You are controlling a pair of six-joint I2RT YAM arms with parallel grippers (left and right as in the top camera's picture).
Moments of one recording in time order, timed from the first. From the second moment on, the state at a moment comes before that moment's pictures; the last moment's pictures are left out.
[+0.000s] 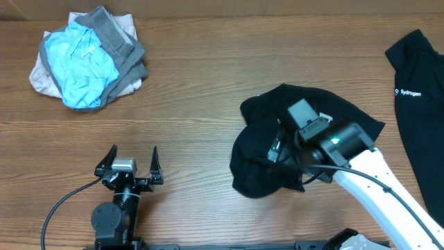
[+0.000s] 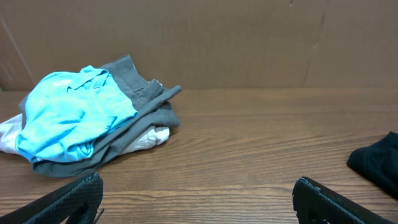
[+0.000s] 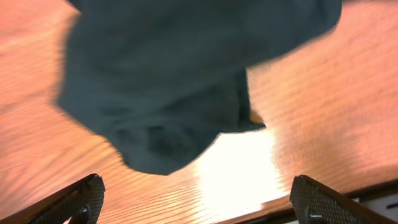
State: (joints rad) left arm 0.05 0.02 0.01 -0.07 0.10 -0.02; right arm 0.57 1.31 1.24 -1.35 0.11 0.96
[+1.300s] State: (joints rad) left arm 0.05 0.02 0.01 -0.07 0.10 -0.02; right arm 0.33 1.30 0.55 -0.75 -0.11 1.06
